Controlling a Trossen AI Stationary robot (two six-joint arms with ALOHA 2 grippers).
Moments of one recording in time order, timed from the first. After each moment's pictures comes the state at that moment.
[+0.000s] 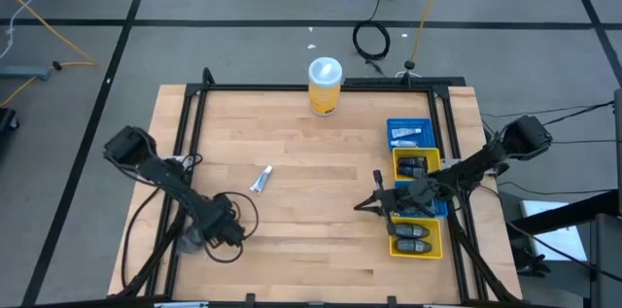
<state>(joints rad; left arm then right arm) -0.66 1.64 0.81 -1.12 0.32 -1.35 0.42 1.38 0.25 0.96 0.21 -0.04</state>
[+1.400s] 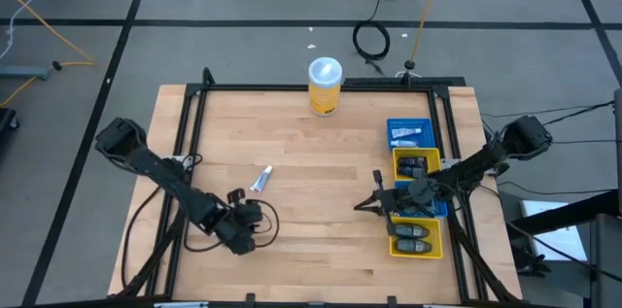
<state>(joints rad) -0.65 1.51 0.81 -0.49 -0.34 -0.87 0.42 1.38 0.25 0.95 0.21 -0.04</state>
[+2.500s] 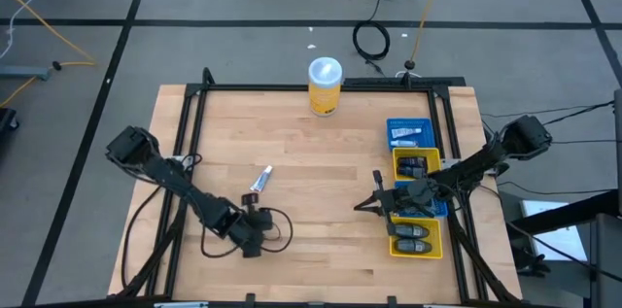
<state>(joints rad) -0.61 1.65 0.84 -0.38 -0.30 -0.63 0.42 1.38 0.25 0.94 0.21 -0.04</state>
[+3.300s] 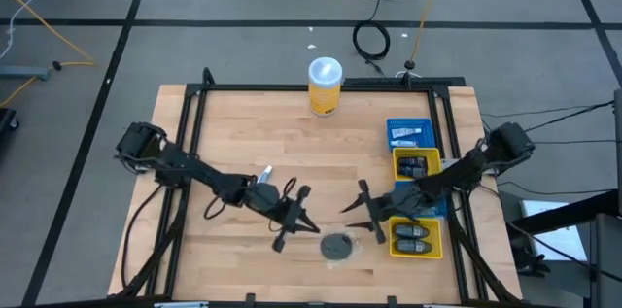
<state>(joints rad) -0.33 1.69 0.86 0.60 0.11 0.13 0.41 1.57 0.39 0.94 0.13 -0.04</state>
